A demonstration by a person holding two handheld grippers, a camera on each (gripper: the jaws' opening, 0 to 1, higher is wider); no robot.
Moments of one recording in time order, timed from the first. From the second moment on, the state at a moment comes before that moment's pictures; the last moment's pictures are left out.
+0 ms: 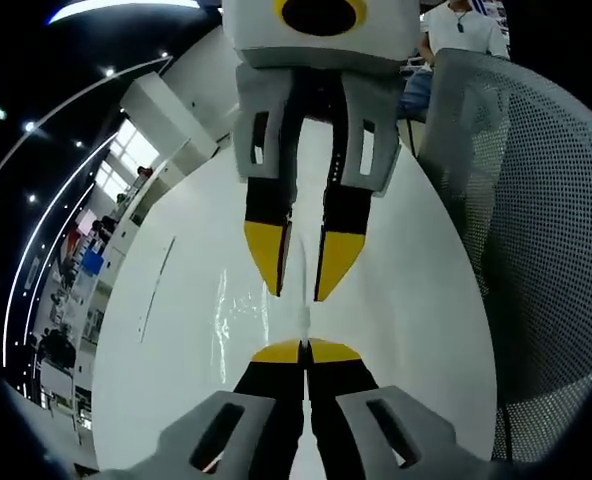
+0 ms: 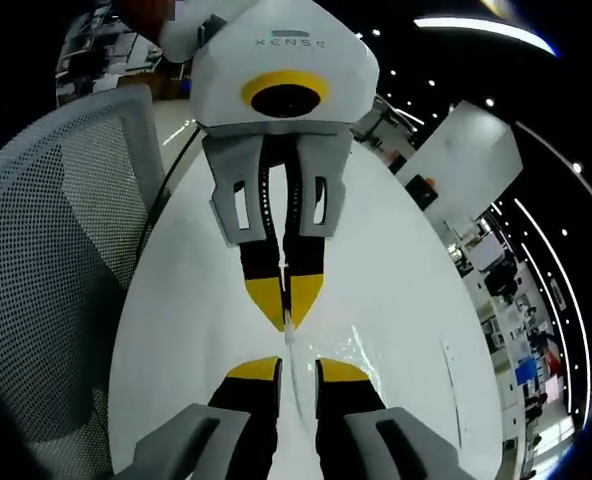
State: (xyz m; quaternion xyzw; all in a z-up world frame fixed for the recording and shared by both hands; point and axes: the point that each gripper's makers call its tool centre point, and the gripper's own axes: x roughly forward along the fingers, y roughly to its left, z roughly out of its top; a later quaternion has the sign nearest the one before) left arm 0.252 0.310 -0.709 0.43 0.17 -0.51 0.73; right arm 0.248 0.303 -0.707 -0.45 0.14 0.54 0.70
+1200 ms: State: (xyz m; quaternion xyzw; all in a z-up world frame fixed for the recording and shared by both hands) left arm 0.251 0.303 -0.704 0.44 0.16 -0.52 0.72; right arm 0.242 0.313 -0.701 -0.47 0.13 0.54 0.69
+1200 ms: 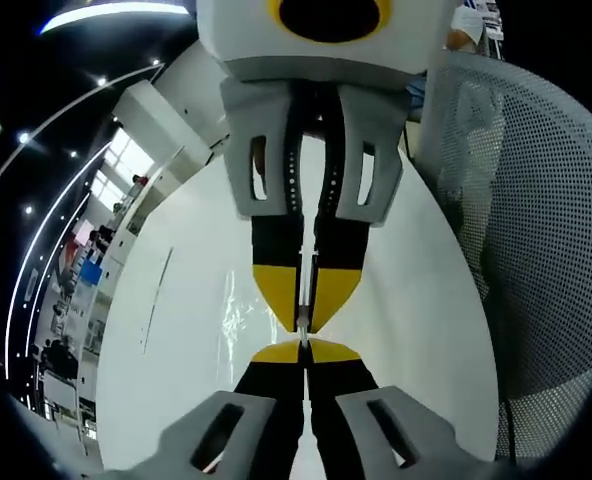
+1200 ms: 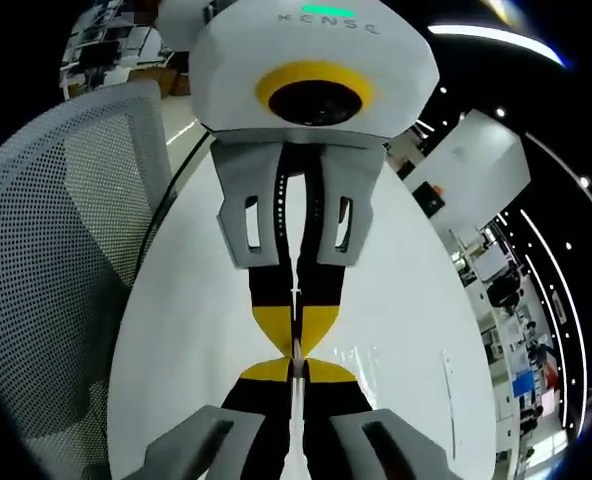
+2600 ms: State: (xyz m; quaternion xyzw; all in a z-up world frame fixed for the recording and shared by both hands) left arm 0.244 0.306 -0.702 0.43 0.15 -0.54 0.71; right arm 0.242 0.306 -0.710 -0.46 0.15 0.54 0.69
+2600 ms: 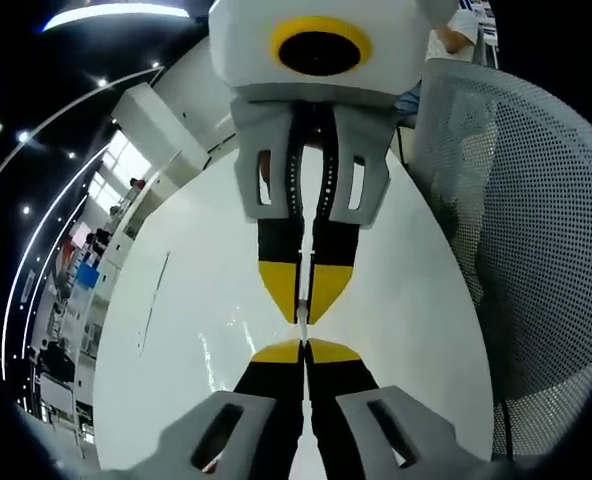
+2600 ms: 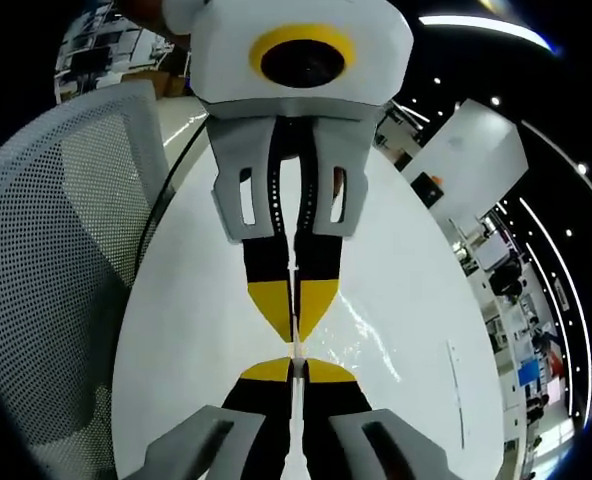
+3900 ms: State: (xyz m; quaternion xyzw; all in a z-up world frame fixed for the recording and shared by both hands) left arm 0.239 0.306 -0.693 0.43 0.14 -0.54 0.71; right arm 0.245 0.297 -0.716 -0.45 0.16 0.53 0.70
